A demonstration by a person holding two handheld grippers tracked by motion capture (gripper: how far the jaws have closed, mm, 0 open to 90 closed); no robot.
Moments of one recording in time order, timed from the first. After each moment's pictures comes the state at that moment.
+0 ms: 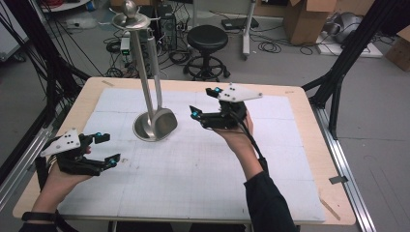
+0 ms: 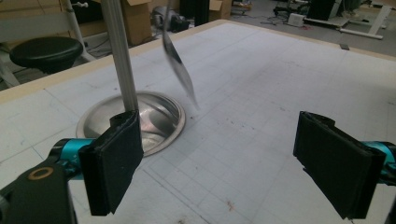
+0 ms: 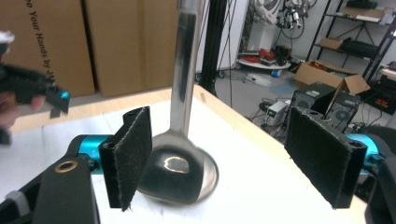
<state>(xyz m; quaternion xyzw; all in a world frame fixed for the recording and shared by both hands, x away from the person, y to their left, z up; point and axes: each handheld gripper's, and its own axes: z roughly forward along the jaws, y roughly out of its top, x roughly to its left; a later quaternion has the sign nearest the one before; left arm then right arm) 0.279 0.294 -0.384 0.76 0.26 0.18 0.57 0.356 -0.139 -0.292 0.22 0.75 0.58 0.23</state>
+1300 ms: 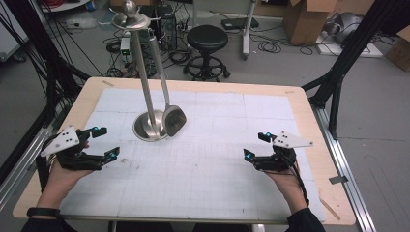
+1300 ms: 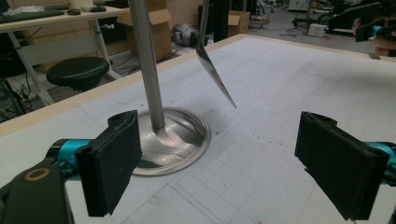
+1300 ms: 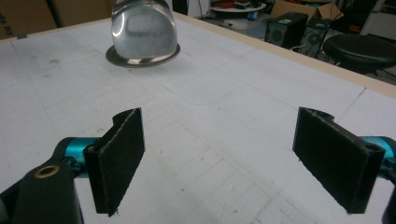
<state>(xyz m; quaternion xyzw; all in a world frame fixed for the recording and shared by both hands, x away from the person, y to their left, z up) 0.285 0.297 -0.384 0.73 0.27 0.23 0.58 0.305 -0.281 -0.401 0.31 0.77 0.52 0.21</state>
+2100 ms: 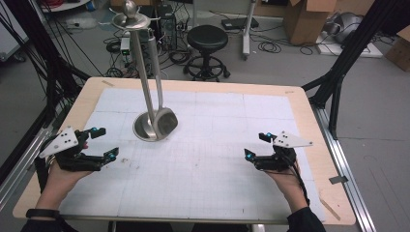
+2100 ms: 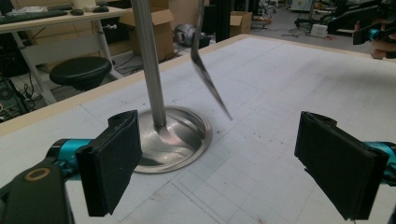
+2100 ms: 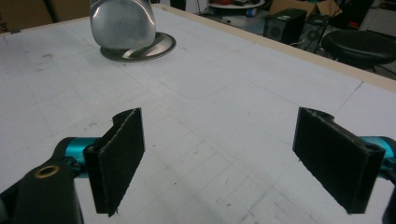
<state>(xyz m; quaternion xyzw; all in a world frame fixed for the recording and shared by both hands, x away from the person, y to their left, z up) 0.283 0.298 -0.385 0.74 0.27 0.23 0.58 0.308 -0.284 -0.405 0.31 0.77 0.52 0.21</state>
